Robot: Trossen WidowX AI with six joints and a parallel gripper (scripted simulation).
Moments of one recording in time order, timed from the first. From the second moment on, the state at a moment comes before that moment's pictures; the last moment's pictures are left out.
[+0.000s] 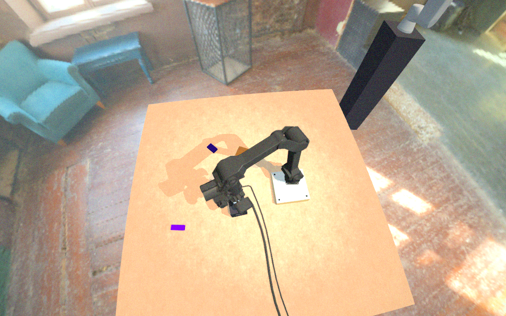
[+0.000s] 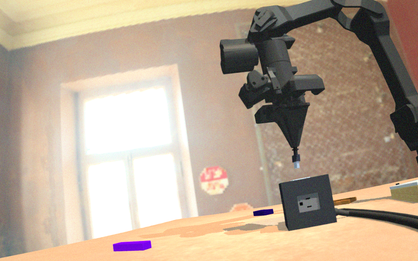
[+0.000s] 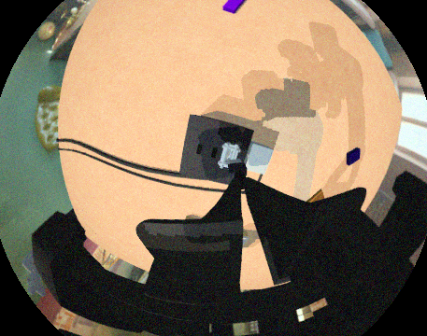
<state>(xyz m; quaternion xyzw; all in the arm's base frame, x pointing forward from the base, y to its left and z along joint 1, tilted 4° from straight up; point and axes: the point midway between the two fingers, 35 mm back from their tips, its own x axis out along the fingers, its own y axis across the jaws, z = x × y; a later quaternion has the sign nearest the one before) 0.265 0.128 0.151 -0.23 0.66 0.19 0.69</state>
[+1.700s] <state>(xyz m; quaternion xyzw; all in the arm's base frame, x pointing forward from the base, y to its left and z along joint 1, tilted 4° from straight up) 0.265 0.128 0.151 0.25 0.63 -0.26 0.69</state>
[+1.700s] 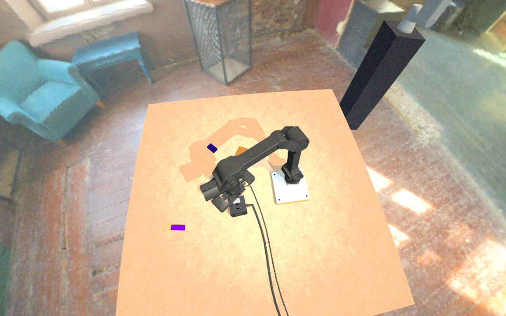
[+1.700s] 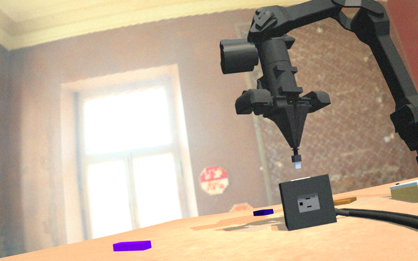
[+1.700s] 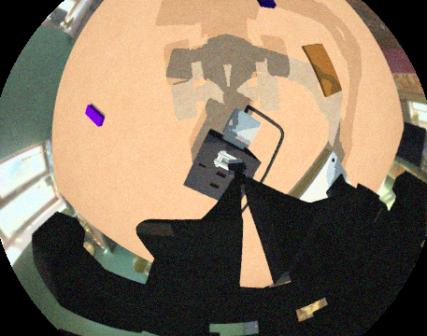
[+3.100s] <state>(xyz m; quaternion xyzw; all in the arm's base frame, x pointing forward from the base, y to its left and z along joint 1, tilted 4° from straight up) 0.265 0.128 0.151 0.44 0.53 -0.43 0.58</state>
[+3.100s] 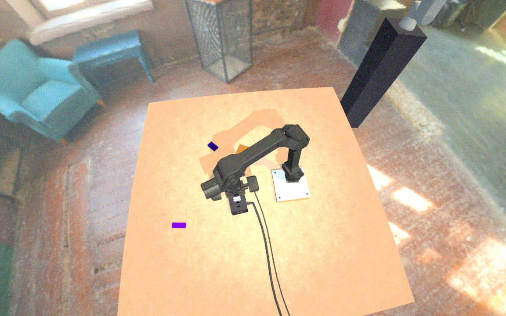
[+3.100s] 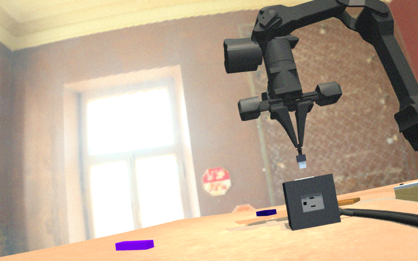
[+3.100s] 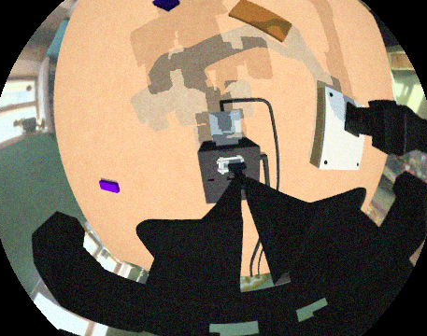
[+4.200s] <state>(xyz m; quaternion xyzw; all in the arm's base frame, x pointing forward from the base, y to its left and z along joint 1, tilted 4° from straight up) 0.266 0.129 0.147 0.45 0.53 -0.43 0.58</state>
